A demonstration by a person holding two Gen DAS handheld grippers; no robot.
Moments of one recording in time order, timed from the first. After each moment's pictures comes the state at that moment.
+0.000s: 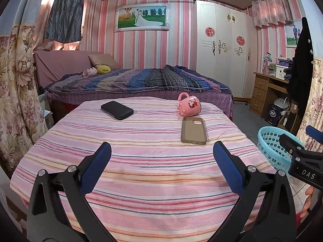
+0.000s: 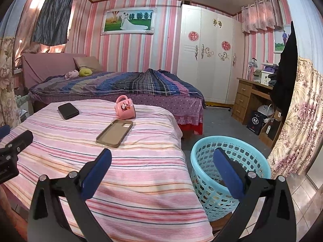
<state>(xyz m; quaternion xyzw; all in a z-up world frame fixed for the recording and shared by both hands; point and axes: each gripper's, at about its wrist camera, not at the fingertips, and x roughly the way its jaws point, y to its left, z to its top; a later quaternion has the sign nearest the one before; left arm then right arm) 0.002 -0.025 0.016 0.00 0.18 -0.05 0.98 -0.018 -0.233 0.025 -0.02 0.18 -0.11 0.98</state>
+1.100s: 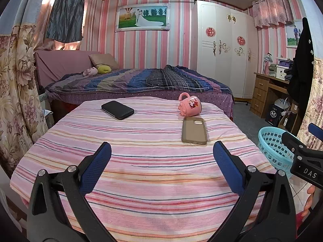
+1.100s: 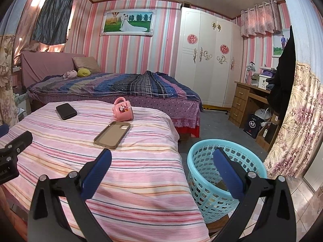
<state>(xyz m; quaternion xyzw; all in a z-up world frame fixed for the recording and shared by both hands) 0.000 -0.025 0.013 -0.01 0.18 -0.05 0.98 -0.019 -0.234 0.027 -0.03 0.17 -0.12 0.98</state>
